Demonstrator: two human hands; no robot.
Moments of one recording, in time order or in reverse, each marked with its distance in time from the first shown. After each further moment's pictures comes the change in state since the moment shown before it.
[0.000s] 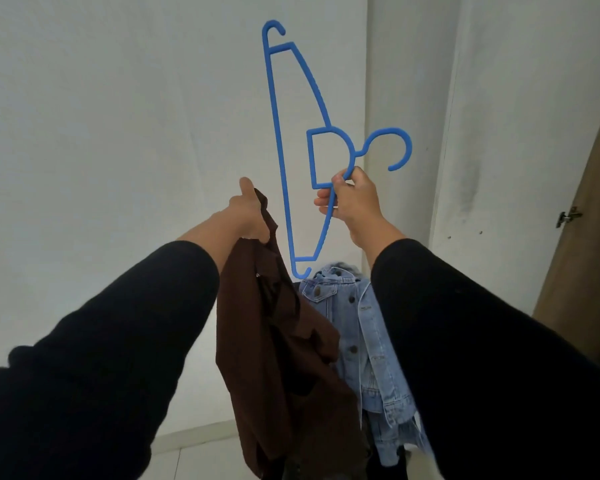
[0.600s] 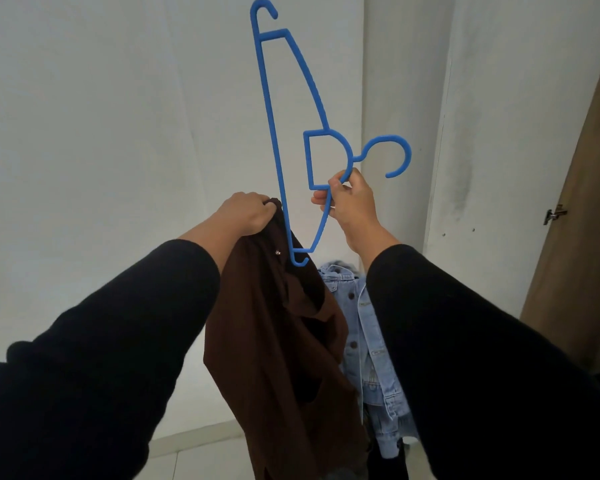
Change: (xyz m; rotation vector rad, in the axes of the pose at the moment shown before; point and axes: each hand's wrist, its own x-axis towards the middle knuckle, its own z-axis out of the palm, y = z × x) left_hand -0.006 -0.015 -0.008 0.169 0.099 0.282; right_hand -0.017 0.004 0.013 -0.002 0.026 -0.069
